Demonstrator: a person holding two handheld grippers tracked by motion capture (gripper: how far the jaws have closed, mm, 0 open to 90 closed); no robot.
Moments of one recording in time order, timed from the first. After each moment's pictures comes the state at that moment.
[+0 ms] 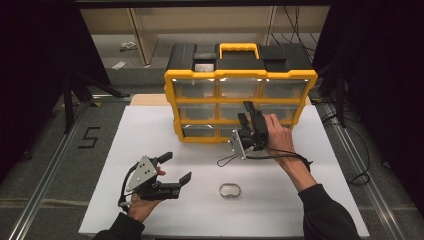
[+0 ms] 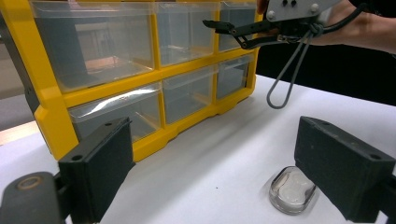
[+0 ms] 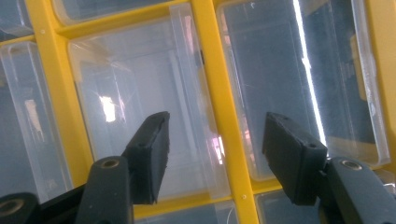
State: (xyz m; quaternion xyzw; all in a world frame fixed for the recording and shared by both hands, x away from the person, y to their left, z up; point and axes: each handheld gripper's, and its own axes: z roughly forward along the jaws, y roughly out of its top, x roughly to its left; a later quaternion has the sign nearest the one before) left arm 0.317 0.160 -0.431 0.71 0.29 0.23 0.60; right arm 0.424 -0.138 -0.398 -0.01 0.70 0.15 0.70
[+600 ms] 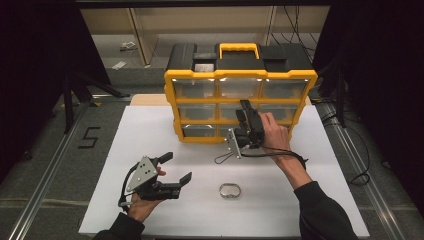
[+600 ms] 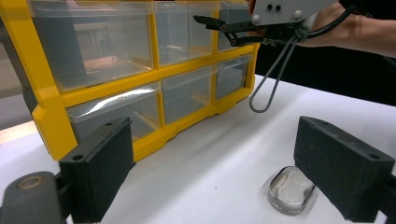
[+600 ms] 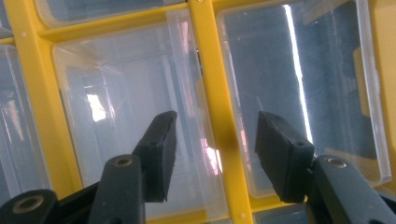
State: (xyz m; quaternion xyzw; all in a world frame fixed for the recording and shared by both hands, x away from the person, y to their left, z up) left arm 0.317 0.159 -0.431 0.71 0.29 0.22 0.60; right arm 0.431 -0.129 -0.401 -0.01 0.68 0.14 0.72
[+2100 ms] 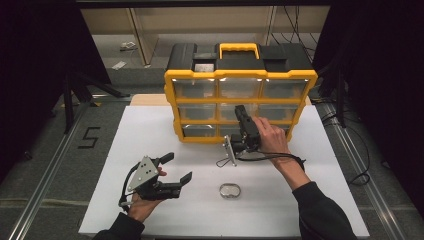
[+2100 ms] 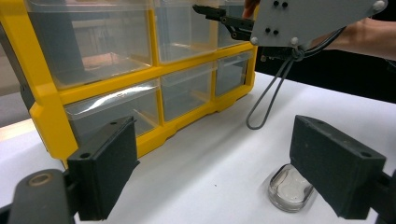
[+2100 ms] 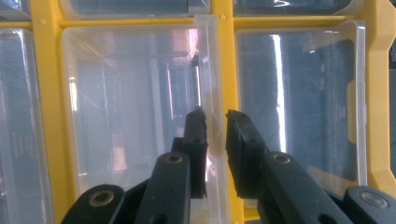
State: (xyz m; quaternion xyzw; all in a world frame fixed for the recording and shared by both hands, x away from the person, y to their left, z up) left arm 0.318 0.158 -0.432 0.71 0.29 0.22 0.60; right arm 0.427 -0.124 -0.415 -0.06 0.66 0.10 0.75
